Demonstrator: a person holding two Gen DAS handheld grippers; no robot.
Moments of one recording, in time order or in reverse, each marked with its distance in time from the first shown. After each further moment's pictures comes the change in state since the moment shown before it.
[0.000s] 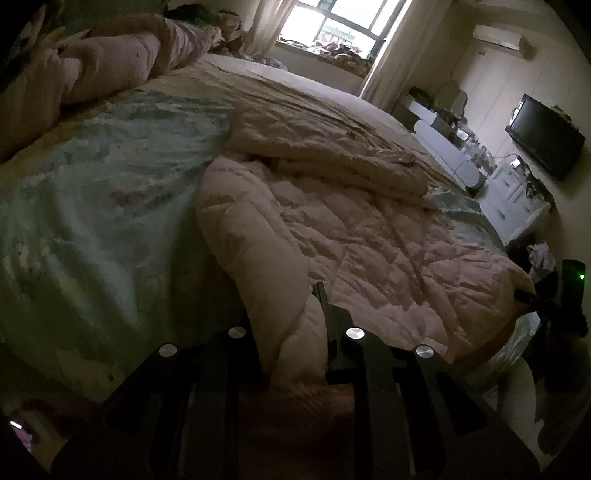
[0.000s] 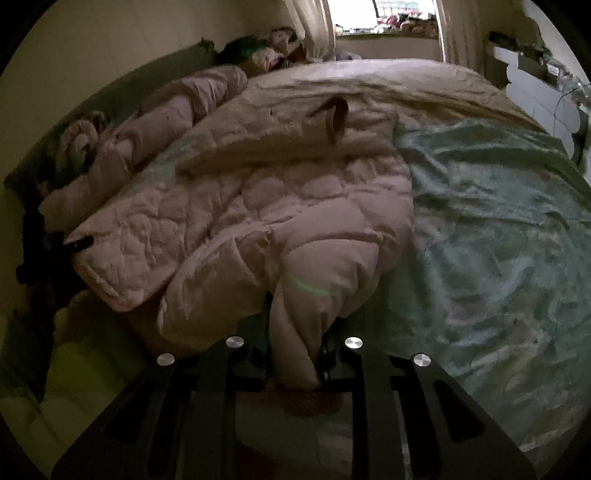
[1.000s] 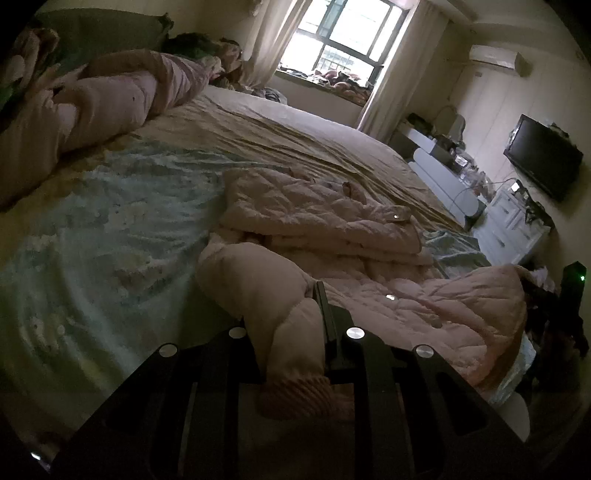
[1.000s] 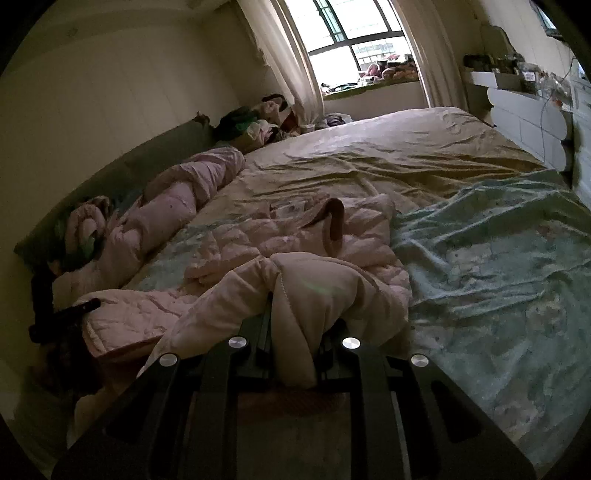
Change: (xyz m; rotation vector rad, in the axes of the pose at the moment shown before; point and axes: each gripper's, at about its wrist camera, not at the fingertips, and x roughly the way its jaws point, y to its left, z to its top) left arm -0.015 -0.012 0.081 0.014 -0.105 0.009; right arm -0.023 -0.020 0.088 0.100 -0.267 0.047
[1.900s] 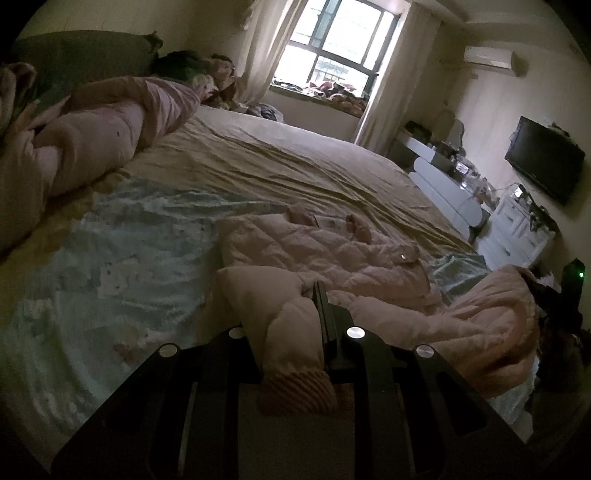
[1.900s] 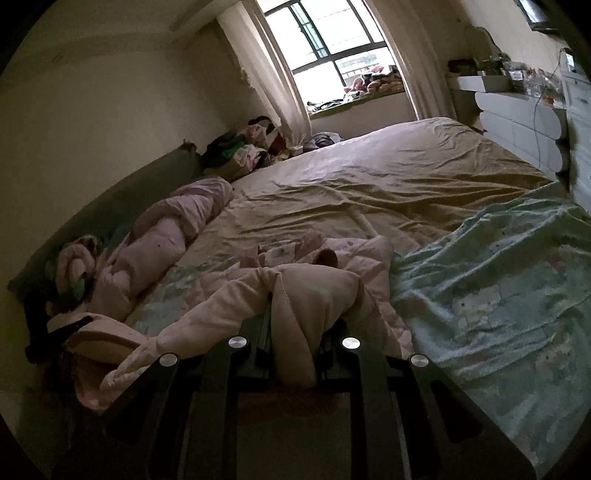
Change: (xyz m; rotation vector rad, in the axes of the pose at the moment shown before) left arm 0.031 -0.002 0.080 0.047 -0.048 0.012; right arm 0.042 -0.018 0.069 0.069 -0.082 -0.020
